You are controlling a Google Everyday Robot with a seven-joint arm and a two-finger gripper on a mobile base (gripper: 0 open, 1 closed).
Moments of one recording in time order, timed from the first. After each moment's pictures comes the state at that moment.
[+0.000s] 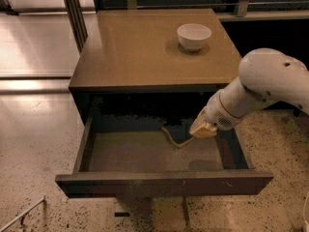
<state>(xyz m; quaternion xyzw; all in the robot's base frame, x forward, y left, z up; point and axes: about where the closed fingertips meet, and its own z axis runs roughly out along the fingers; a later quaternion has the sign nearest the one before) 0.511 -0.132 0.746 -0.59 0.77 0.12 0.20</state>
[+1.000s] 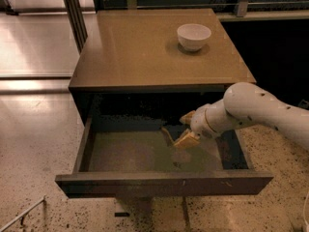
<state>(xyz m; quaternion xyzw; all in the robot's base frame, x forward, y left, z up) 0.556 -0.099 0.681 -0.57 0.75 0.12 0.30</state>
